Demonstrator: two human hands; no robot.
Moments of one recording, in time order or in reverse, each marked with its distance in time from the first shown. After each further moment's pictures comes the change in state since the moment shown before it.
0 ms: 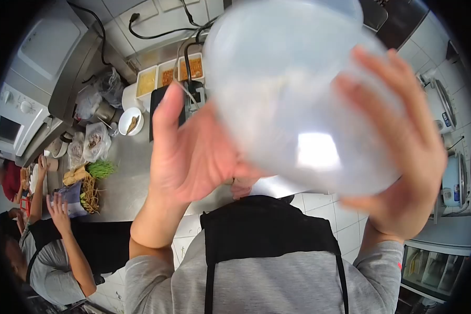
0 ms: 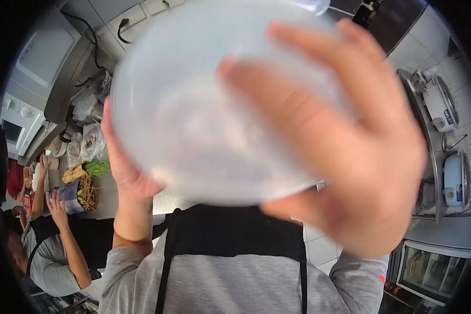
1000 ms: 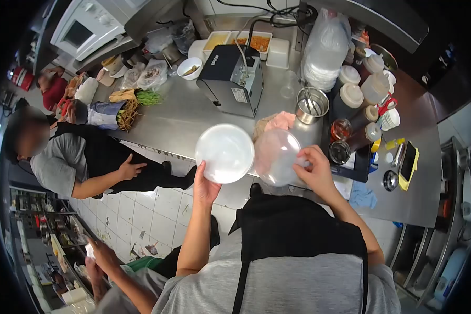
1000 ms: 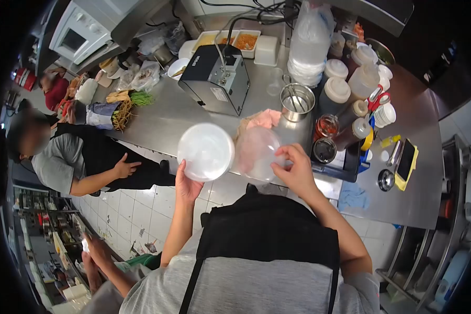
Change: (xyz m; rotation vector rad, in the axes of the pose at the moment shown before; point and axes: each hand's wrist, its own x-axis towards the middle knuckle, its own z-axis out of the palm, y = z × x) left_hand -0.196 -0.154 -0.137 0.361 1.049 0.778; right_hand -0.196 0.005 0.223 1.348 -0.327 0.557
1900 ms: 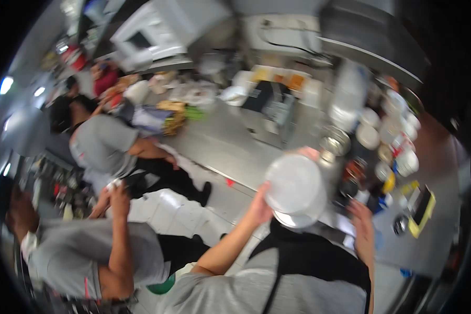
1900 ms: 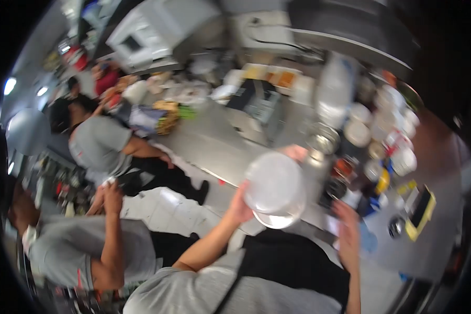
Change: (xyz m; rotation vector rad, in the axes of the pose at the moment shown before) left_hand -0.014 -0.079 0.078 0.099 -0.085 -0.120; right_hand -0.085 -0.026 -0.110 0.024 -0.023 -0.077
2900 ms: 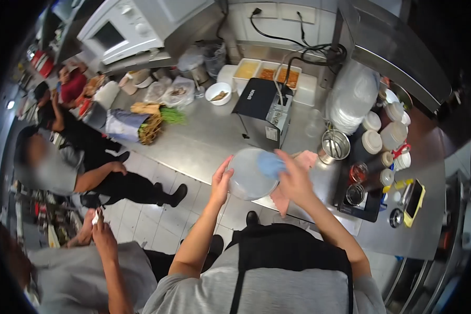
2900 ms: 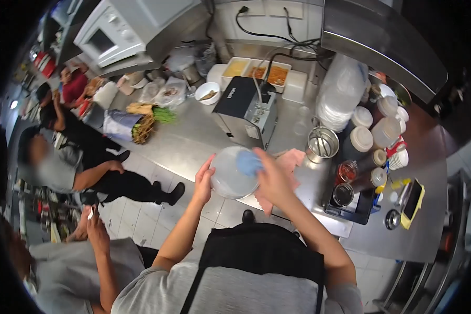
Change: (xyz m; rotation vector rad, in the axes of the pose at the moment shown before) left_hand 0.075 0.111 -0.119 0.628 0.109 0.414; right_hand 0.175 0.005 0.195 -0.112 -0.139 -0.081
